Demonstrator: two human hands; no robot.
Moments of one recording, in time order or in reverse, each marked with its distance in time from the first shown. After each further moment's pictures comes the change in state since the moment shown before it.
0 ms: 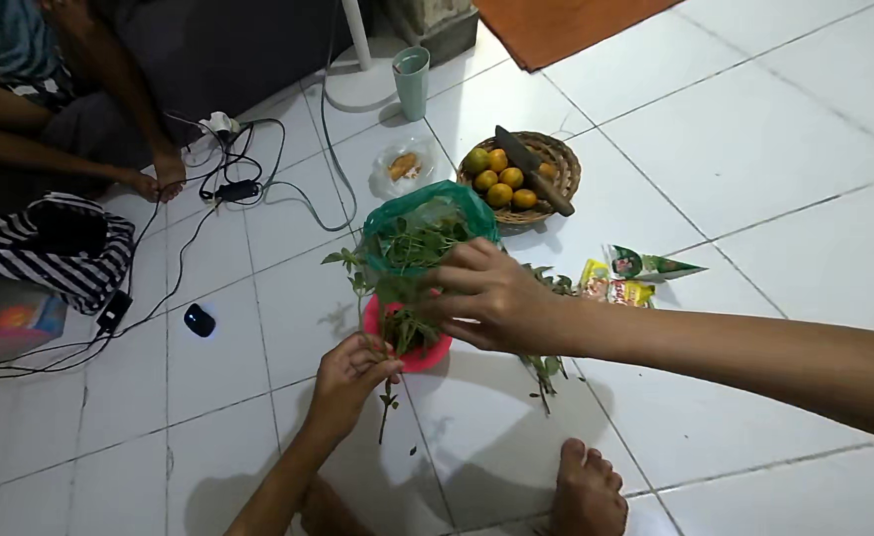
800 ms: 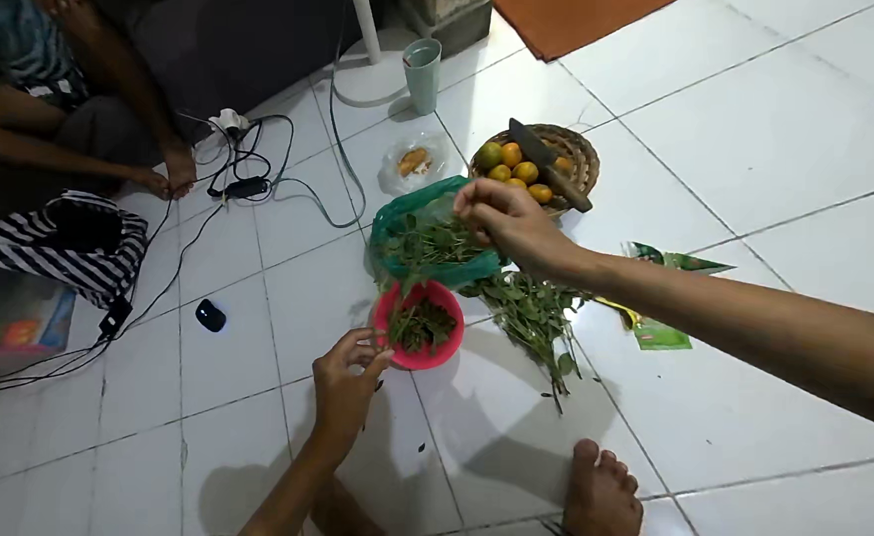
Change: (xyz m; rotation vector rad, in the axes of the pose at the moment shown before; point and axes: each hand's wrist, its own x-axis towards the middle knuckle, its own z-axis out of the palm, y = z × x) left_hand 0.002 -0.016 0.001 0.380 0.287 0.171; right_hand 0.018 0.043 -0.009 0.670 0.074 0.844
